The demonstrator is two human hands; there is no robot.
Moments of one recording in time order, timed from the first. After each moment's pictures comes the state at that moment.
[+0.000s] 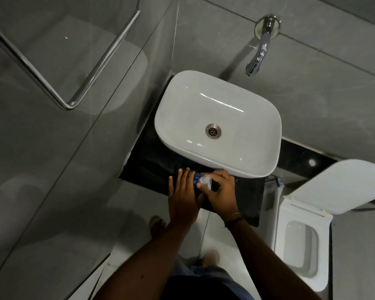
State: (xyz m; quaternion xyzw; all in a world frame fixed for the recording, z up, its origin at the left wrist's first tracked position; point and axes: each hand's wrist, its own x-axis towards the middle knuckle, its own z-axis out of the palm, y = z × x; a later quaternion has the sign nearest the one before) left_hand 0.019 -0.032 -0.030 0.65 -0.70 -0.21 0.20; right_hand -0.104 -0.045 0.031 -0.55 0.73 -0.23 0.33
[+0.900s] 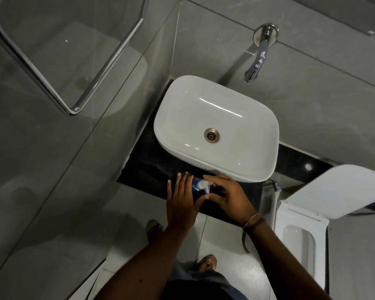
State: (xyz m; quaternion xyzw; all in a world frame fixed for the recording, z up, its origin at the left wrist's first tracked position) left_hand 0.021 -0.034 -0.043 0.64 -0.70 -0.23 0.20; right_hand -0.137 -0.053 0.072 -0.66 0.63 -0.16 0.38
